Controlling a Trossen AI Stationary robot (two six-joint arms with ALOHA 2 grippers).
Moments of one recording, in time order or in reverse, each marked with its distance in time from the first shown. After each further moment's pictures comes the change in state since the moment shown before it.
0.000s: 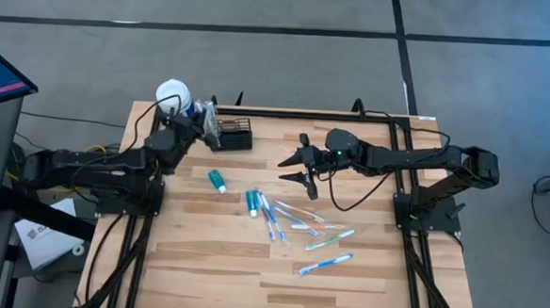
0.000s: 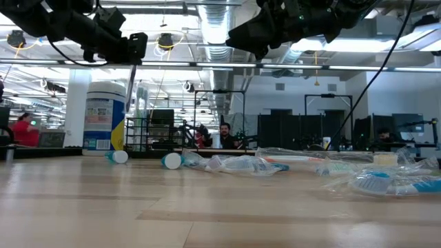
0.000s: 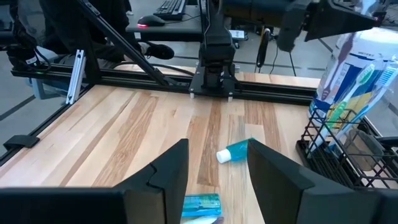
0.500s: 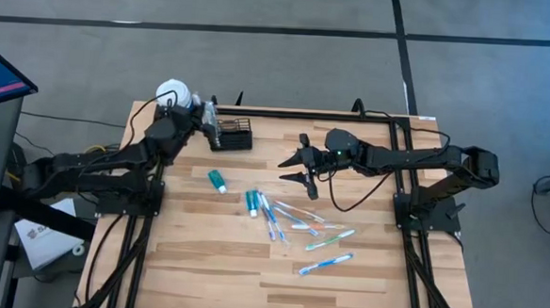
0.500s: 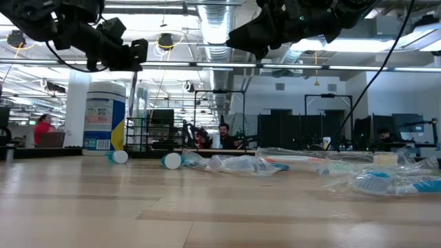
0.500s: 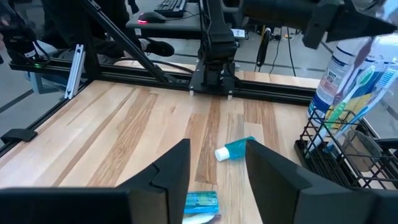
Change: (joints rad) left arm 0.187 0.028 0.002 0.001 0.181 -0.094; right arm 0.000 0.000 0.000 -0.007 0.000 -0.027
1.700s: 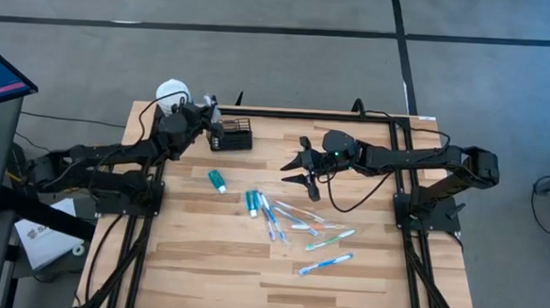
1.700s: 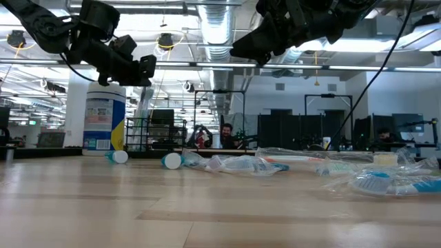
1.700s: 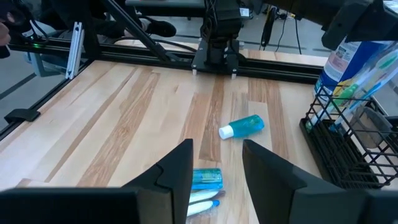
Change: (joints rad) left arm 0.095 0.186 -0.001 0.096 0.161 -0.043; right arm -0.001 0.000 0.000 -0.087 0.000 -0.016
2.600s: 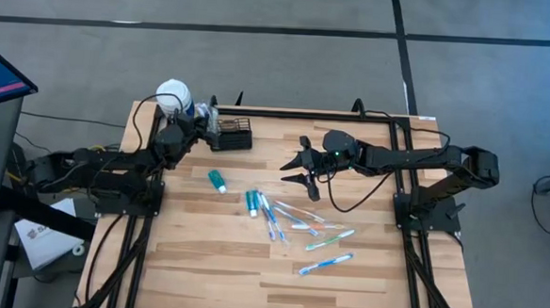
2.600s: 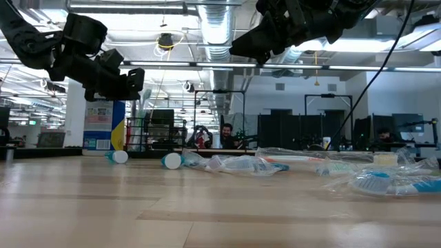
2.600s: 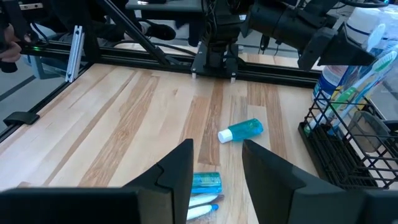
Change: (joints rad) left arm 0.005 -0.003 -0.186 0.166 -0.017 -0.082; right arm 0.000 0.000 0.000 0.015 0.000 0.000
